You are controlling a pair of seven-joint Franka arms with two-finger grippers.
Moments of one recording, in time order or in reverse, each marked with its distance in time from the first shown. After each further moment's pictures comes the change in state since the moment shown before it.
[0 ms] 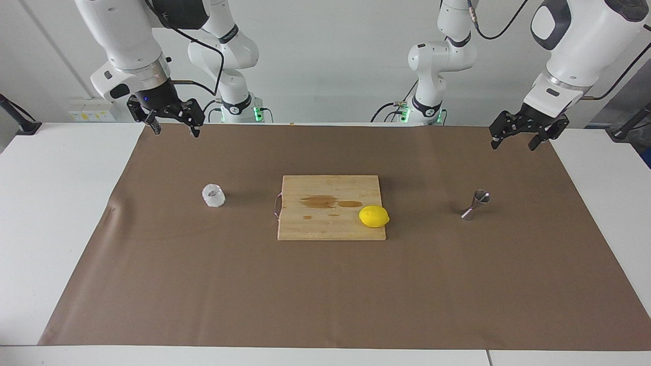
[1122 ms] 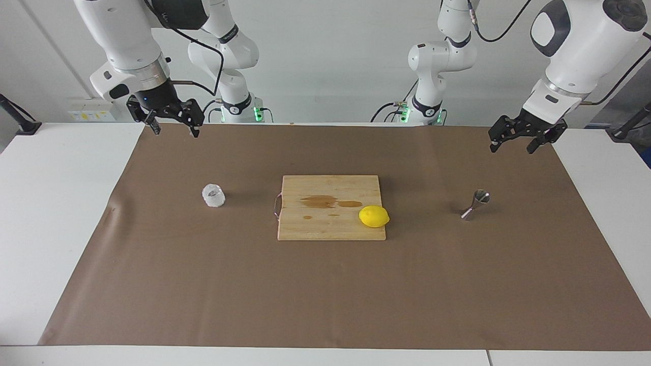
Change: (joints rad) left arm 0.001 0.021 0.001 0.000 -0.001 0.000 -0.020; right arm -0.001 0.000 -0.001 0.000 0.000 0.000 0.000
